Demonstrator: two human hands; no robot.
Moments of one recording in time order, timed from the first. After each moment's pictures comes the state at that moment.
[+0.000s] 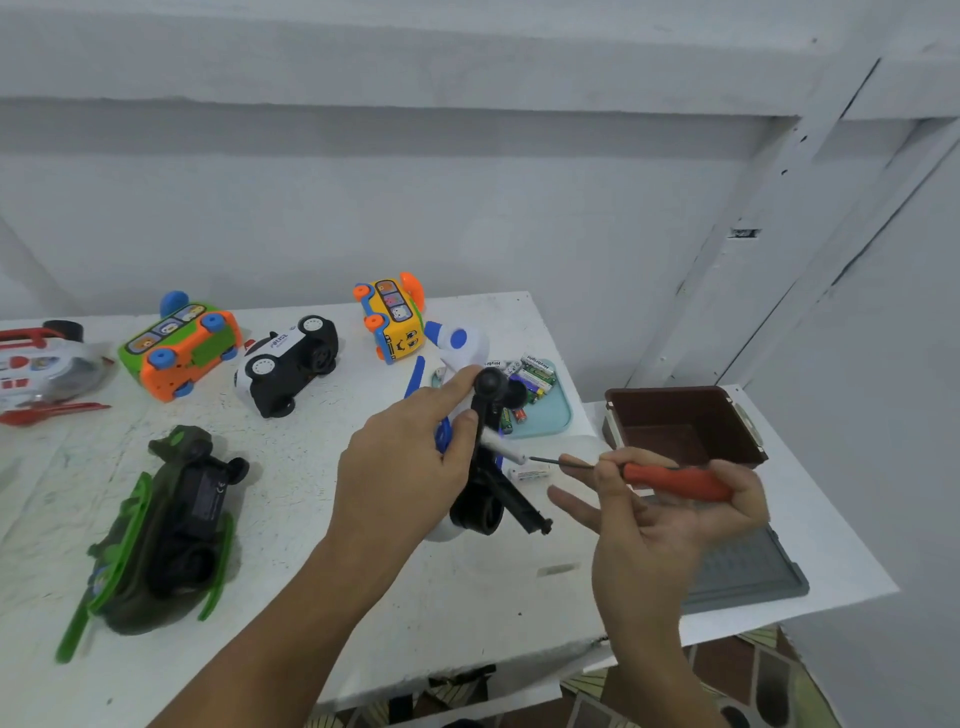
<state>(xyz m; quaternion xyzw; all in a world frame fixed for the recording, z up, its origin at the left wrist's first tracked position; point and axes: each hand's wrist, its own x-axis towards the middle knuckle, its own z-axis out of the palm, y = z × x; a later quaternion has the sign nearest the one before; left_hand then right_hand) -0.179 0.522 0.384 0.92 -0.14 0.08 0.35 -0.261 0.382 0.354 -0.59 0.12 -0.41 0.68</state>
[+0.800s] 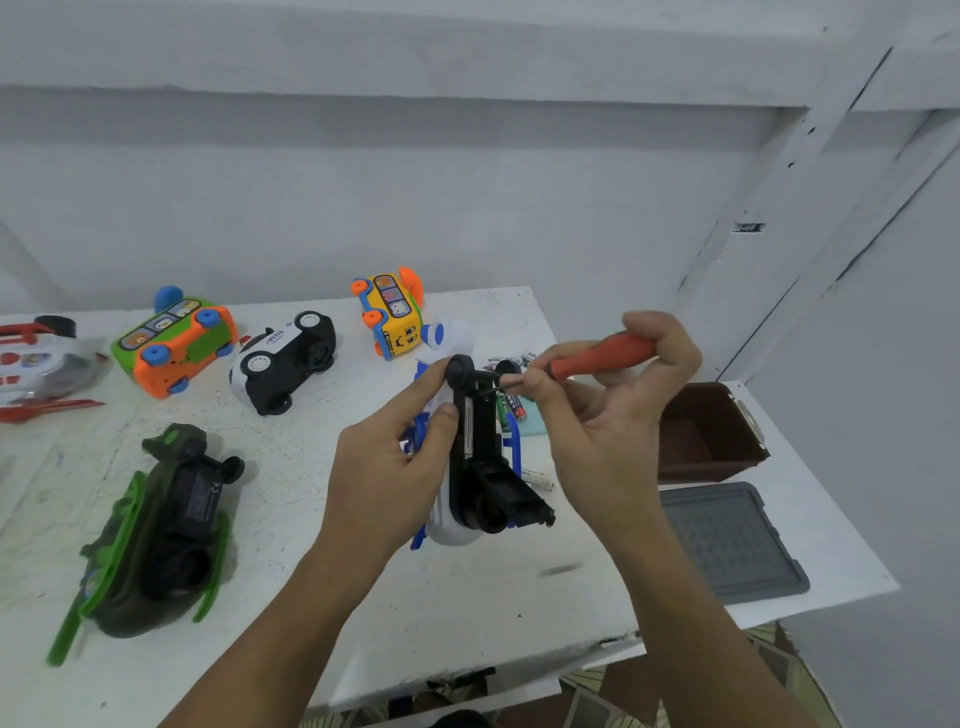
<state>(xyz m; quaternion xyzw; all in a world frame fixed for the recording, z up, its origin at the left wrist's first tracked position) -0.171 0.531 0.363 0.84 -0.10 0.04 0.53 -0.202 0.378 0.394 -0.69 -0.07 -0.35 0.63</state>
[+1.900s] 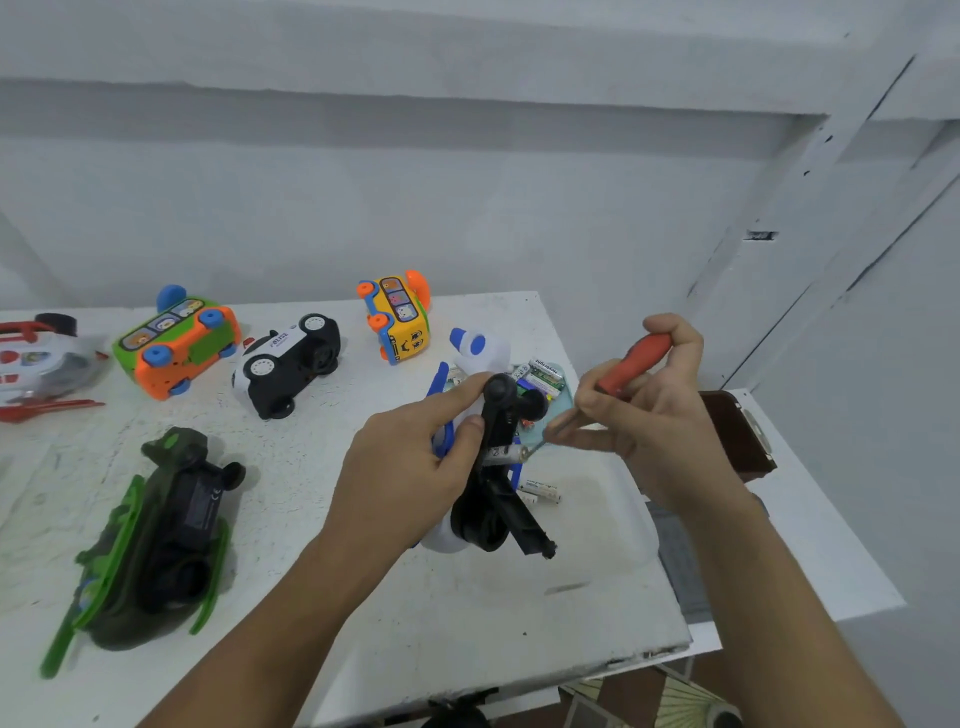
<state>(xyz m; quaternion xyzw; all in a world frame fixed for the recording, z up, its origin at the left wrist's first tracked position) -0.158 0.527 0.372 0.90 -0.16 0.05 0.40 -0.190 0.320 0.400 -0.66 0.01 -0.05 0.75</state>
